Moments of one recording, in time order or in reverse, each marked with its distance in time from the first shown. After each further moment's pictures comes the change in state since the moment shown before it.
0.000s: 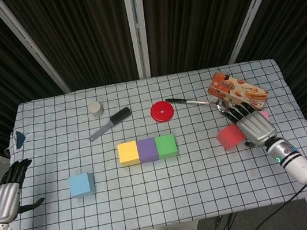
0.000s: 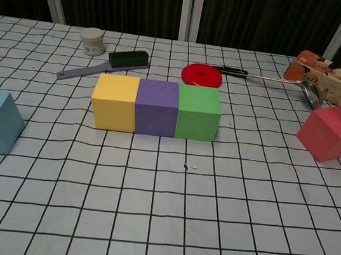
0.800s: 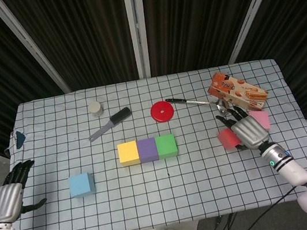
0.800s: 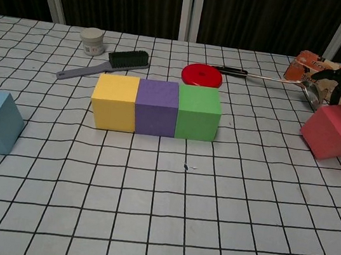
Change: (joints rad) left arm -0.005 -0.019 0.007 0.008 -0.011 -0.012 0.003; right arm -0.067 -0.182 0.016 0.227 -0.188 0.105 0.199
